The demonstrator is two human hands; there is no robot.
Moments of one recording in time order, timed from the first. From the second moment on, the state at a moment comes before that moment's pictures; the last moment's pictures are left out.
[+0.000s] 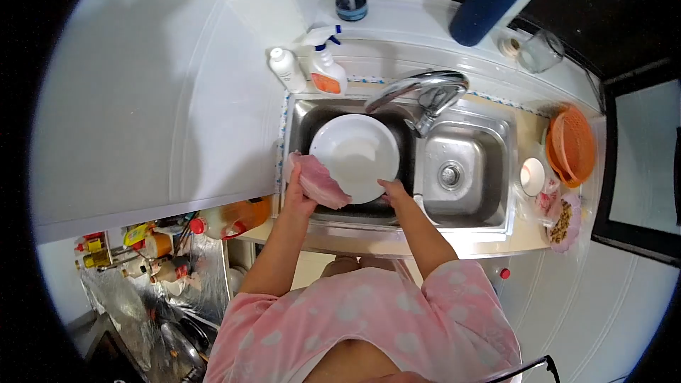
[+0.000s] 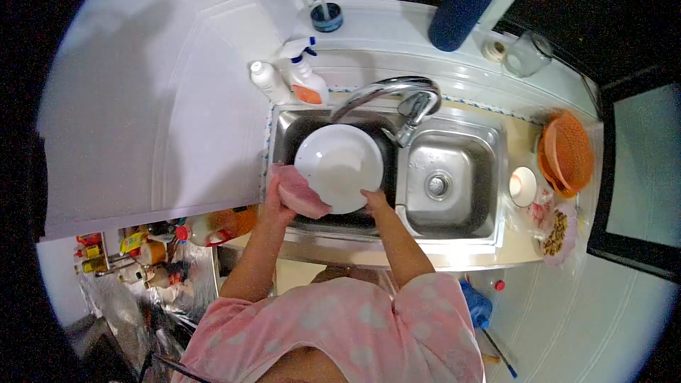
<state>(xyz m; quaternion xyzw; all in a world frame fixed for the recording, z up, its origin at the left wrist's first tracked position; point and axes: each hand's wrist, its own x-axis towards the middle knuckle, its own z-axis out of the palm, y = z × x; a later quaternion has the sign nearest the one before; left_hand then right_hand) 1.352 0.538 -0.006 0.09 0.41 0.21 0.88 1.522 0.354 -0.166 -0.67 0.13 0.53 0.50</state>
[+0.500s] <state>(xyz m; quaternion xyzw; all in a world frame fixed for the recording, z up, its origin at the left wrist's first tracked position) 1.382 0.514 -0.010 0.09 0.38 0.16 0.91 1.632 0.394 -0.004 -0.79 -0.32 0.02 0.52</state>
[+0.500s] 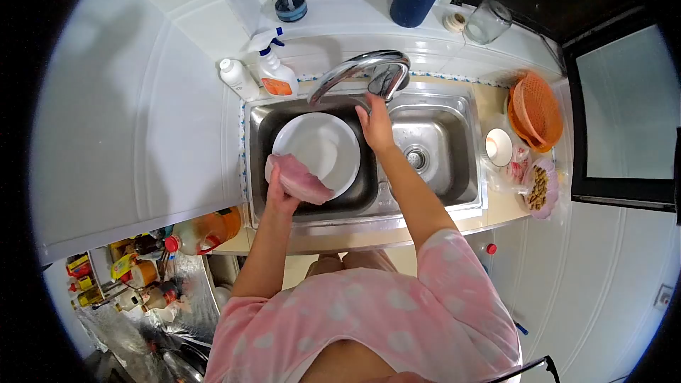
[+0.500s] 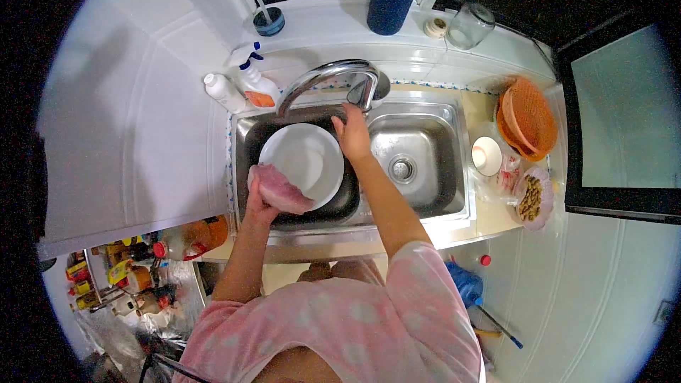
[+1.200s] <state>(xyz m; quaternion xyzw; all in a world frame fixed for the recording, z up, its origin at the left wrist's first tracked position) 1.397 0.520 -0.029 0.09 0.39 0.13 0.91 1.640 0.401 -0.052 -0.82 -0.37 -0.03 0.43</state>
